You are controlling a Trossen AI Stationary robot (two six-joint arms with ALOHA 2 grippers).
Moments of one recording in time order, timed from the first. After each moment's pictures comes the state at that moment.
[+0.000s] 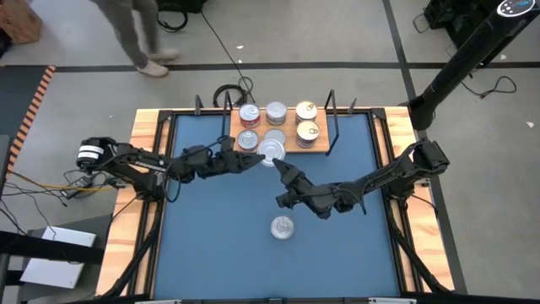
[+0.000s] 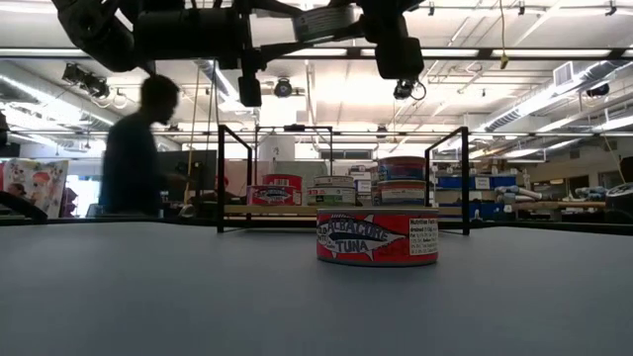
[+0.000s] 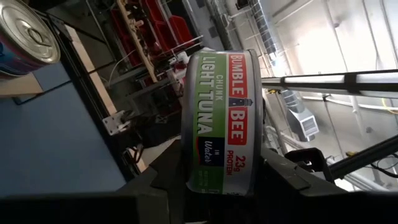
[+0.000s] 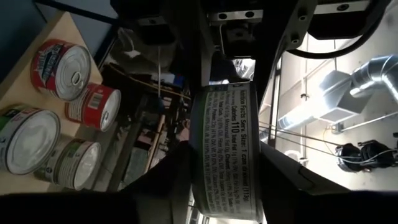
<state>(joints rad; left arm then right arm) 0.05 1.38 0.57 1.00 -0.10 -1.16 0.32 1.69 1.02 0.69 1.13 -1.85</state>
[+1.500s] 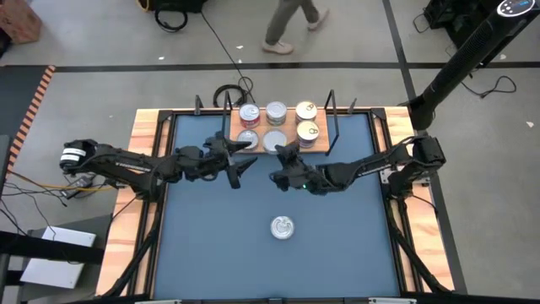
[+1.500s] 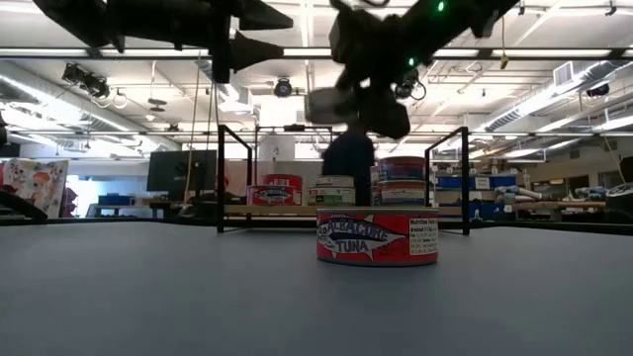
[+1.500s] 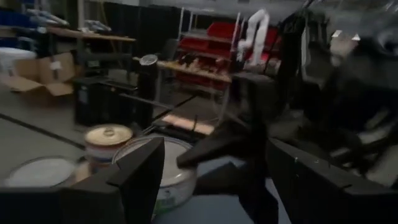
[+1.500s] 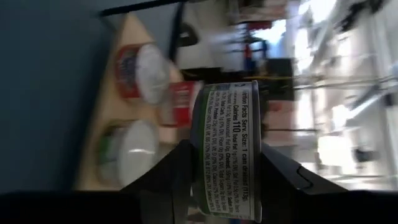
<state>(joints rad) 0.01 1.17 0.57 0.69 -0.32 -0.15 0.12 1.68 1.03 0.18 0.96 -1.04</state>
